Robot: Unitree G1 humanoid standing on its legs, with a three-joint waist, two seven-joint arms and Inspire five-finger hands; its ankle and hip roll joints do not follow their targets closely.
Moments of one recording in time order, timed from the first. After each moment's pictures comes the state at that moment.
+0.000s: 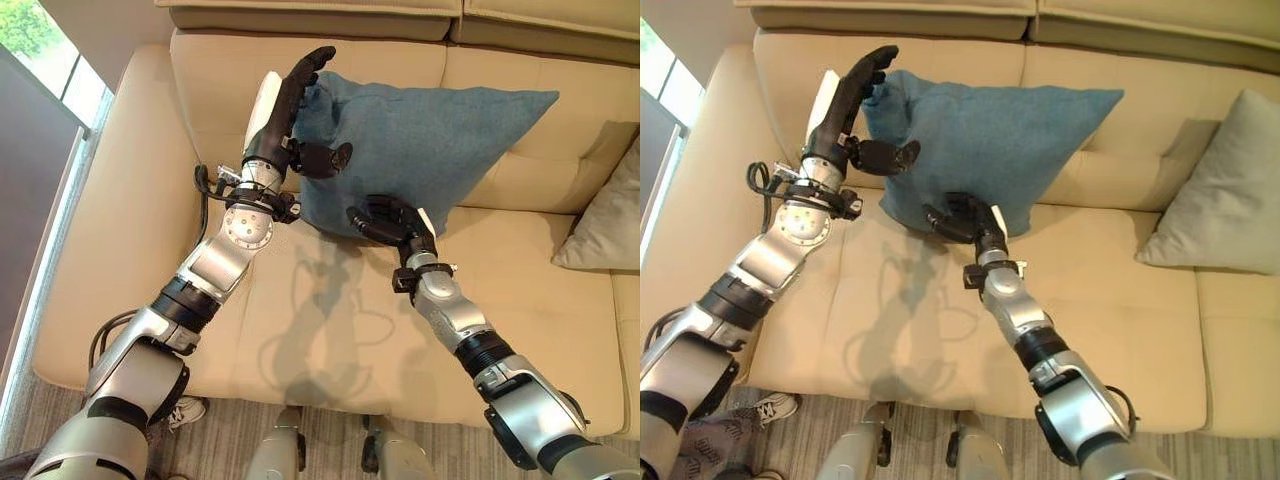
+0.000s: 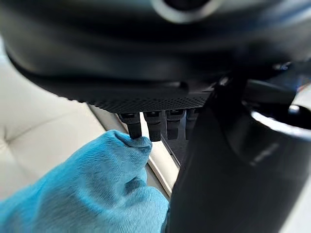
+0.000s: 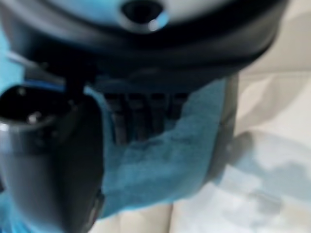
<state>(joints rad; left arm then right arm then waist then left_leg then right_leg) -0.90 0.53 -0.49 0.27 -0.21 -0.02 0.31 -0.72 -0.36 0.39 0.66 0.55 -0.08 -0.24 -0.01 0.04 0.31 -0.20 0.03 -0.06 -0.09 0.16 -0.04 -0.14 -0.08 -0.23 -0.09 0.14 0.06</state>
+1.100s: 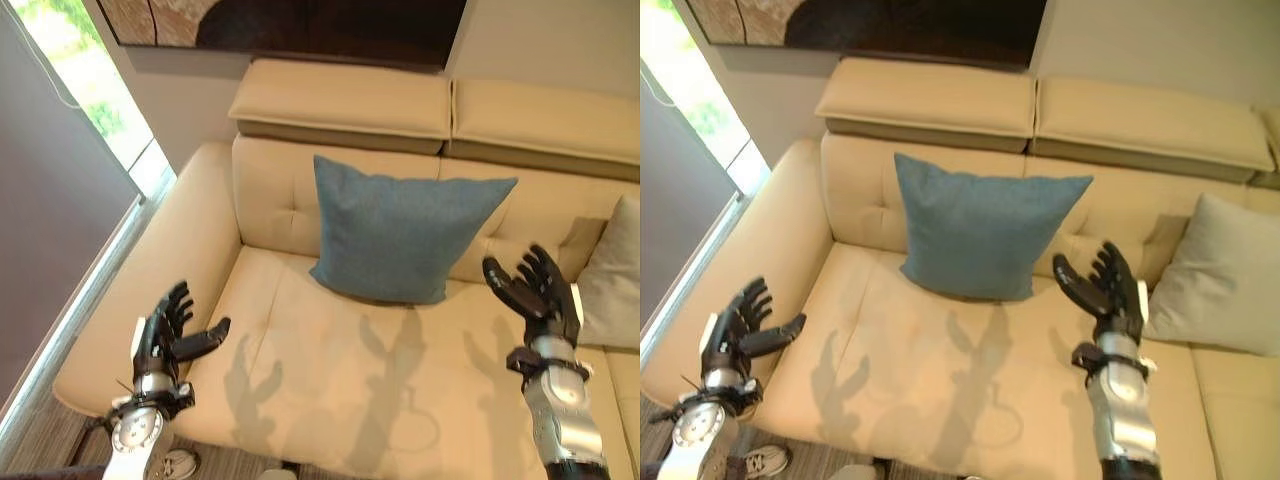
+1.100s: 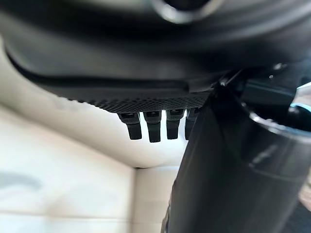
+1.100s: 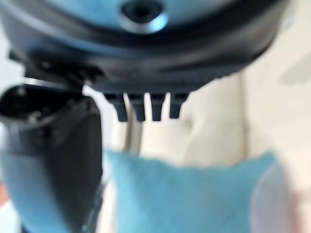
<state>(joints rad) 0.24 0.33 0.12 0.20 -0.36 -0.12 0.10 0.05 -0.41 -0.25 0.31 0.33 -0.14 -0.17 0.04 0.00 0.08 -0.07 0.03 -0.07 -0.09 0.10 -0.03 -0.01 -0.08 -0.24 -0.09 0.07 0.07</state>
